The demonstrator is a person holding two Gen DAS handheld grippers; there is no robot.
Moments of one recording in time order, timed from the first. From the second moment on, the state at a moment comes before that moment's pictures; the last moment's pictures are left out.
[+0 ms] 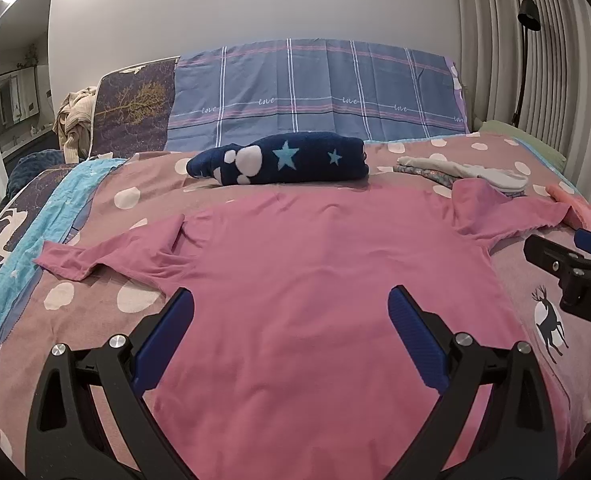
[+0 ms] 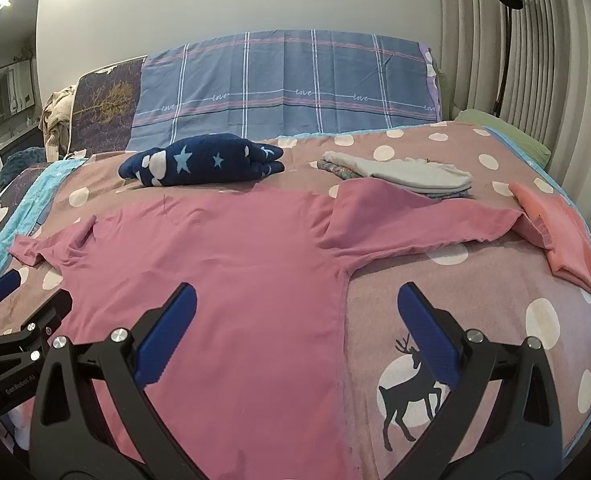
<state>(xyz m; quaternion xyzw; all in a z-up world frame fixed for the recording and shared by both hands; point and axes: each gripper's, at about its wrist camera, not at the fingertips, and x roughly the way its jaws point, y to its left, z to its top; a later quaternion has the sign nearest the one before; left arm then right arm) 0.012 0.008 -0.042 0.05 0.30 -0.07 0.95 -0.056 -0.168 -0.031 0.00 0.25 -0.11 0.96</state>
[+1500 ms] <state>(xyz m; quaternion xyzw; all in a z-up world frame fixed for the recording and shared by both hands) 0.022 0.045 -0.077 0.02 0.33 -0.06 0.94 -0.039 -0.142 -0.062 -0.03 0.31 -0.08 0.95</state>
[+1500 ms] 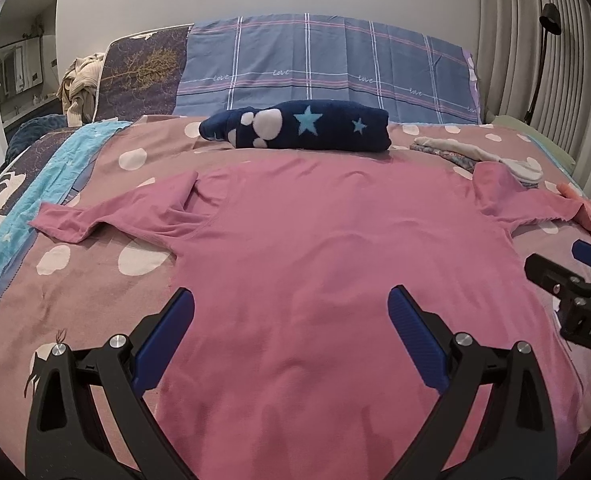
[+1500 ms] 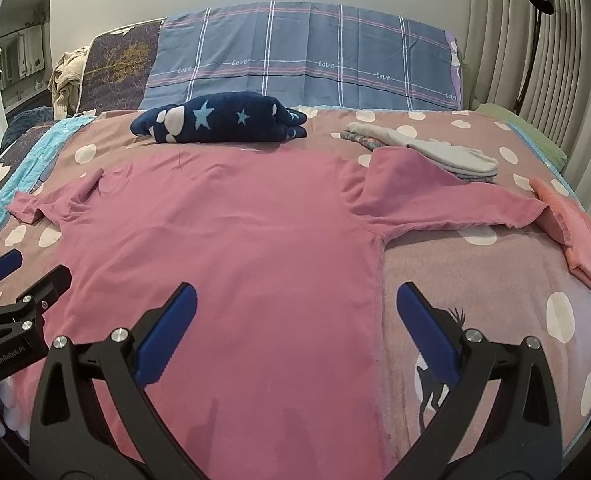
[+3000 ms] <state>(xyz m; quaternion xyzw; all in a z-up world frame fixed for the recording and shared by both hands) 0.244 0.423 -0.114 -0.30 0.32 0.18 0.88 0.029 -0.176 -0.094 0.02 0.39 -0.05 0.92</state>
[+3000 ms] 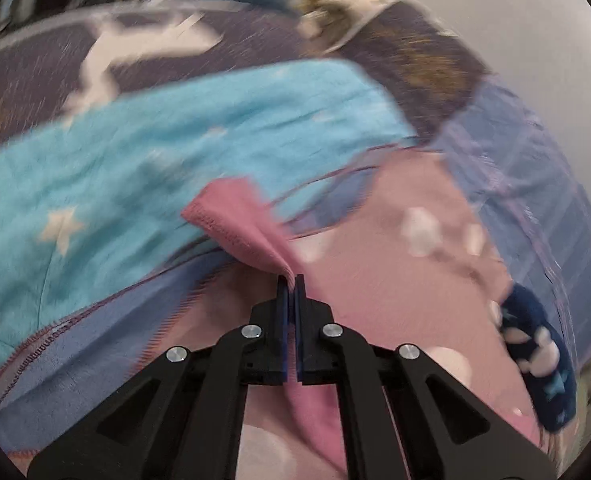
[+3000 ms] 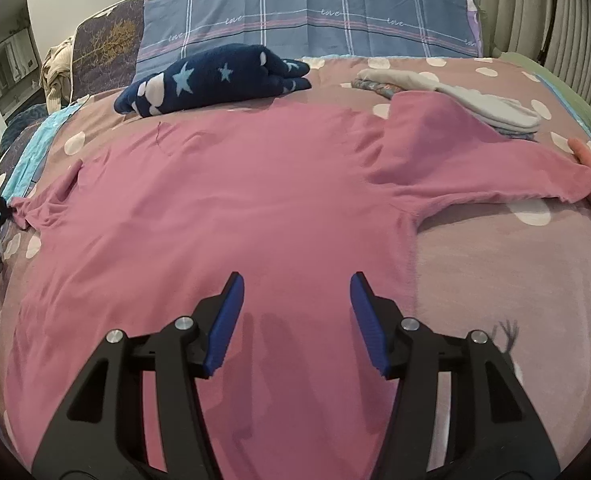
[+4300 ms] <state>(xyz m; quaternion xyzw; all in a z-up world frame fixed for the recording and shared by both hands) 0.165 0.178 -0.120 0.03 0.39 0.01 0.92 0.207 -0.137 -0.107 0.10 0.47 0.16 0.86</state>
